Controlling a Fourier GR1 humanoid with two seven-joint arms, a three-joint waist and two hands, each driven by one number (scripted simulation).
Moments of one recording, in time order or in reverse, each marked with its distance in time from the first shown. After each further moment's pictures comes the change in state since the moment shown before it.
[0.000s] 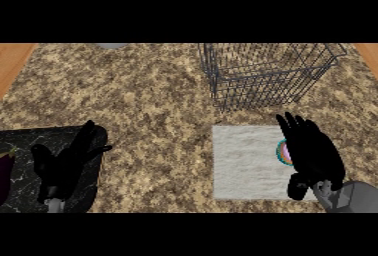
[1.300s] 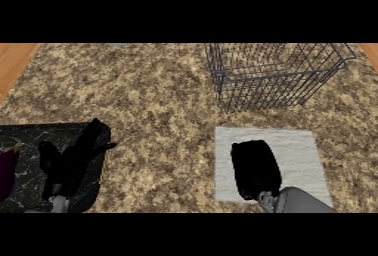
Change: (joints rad) left arm -0.017 -0.018 -0.011 -0.015 -0.025 -0.009 0.034; right arm -0.052 0.297 0.146 0.119 0.202 0.026 -0.053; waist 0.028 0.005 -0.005
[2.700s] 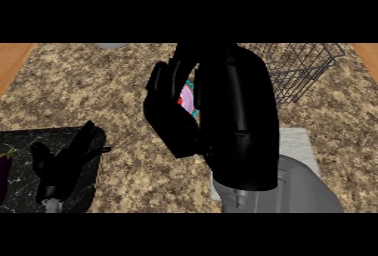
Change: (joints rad) left arm 0.023 0.012 0.030 0.001 0.012 -0.015 0.007; right arm -0.476 0.435 -0.451 -0.201 0.100 -0.345 0.198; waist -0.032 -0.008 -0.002
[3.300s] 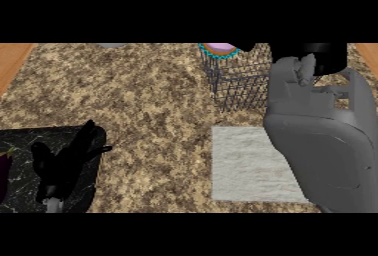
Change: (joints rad) left arm -0.004 -0.005 0.001 -0.005 -0.007 -0.005 0.000; right arm -0.173 -0.097 -0.303 0.213 -0.094 0.102 -0.055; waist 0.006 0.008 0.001
